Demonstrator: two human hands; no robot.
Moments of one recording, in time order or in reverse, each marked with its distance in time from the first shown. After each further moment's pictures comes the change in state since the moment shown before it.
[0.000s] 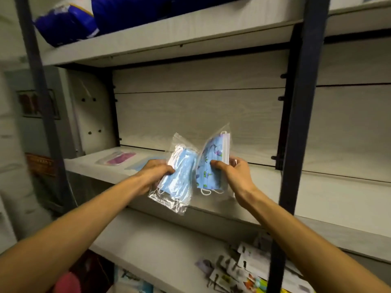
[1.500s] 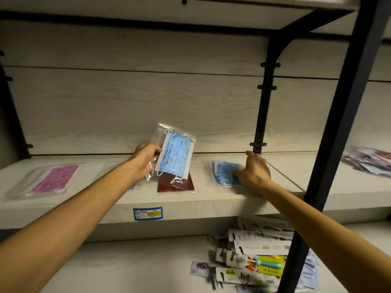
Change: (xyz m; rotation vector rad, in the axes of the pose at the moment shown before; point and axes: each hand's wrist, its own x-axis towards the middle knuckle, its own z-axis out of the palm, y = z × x) left_hand 0.194 -0.011 -0.014 -0.385 -0.453 0.030; right_hand 0.060 0.046 0.006 -1.331 0.567 0.237
